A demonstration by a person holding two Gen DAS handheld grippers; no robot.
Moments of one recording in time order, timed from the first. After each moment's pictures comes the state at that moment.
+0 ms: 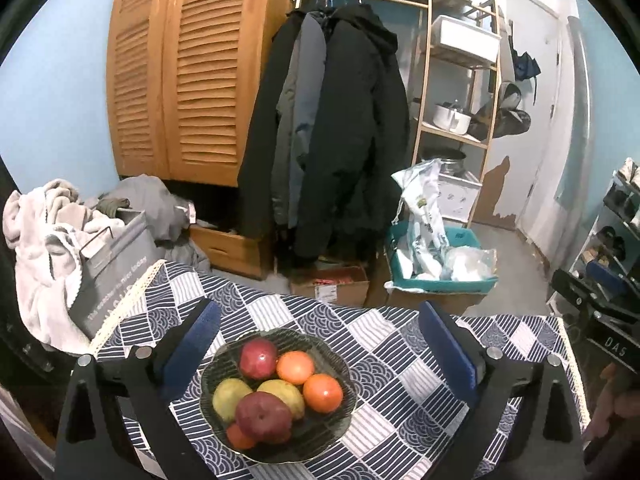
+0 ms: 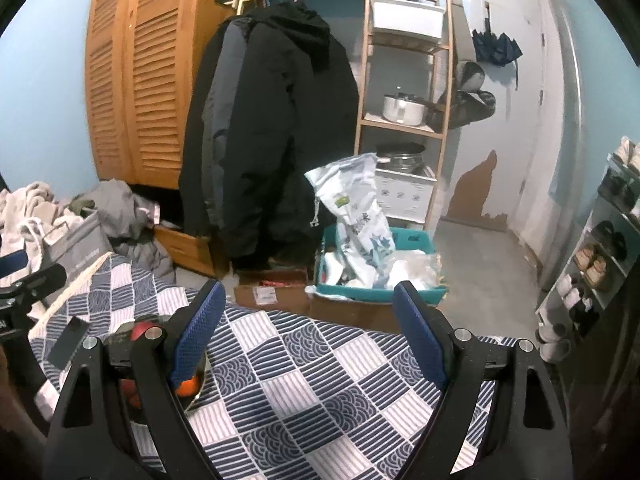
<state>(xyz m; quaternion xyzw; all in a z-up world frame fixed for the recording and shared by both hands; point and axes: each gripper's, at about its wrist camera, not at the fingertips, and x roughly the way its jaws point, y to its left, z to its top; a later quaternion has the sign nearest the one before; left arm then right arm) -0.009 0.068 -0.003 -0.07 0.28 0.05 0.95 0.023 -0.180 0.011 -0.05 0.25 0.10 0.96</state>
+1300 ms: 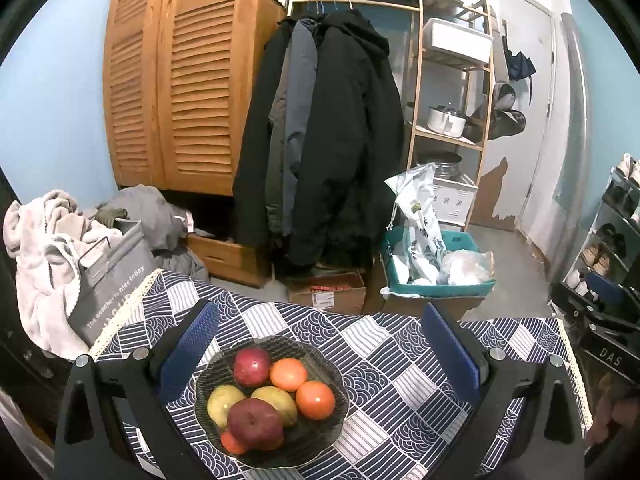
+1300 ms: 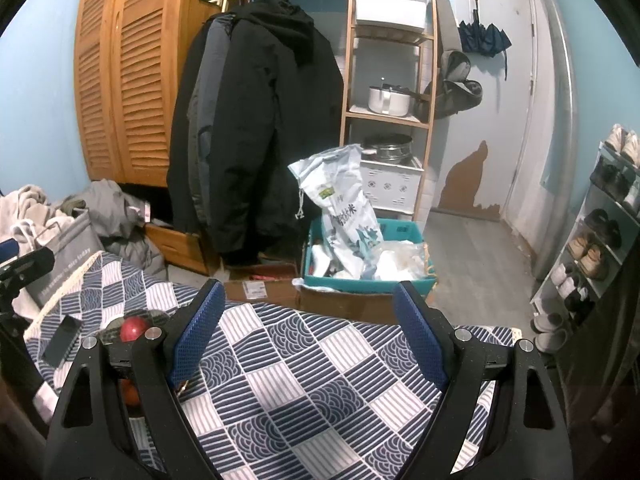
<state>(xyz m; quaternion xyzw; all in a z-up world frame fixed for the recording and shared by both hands) -0.006 0.052 0.002 -0.05 0.28 0.06 0.96 0.023 -0.202 0.003 -0.04 0.26 0.09 0.96</state>
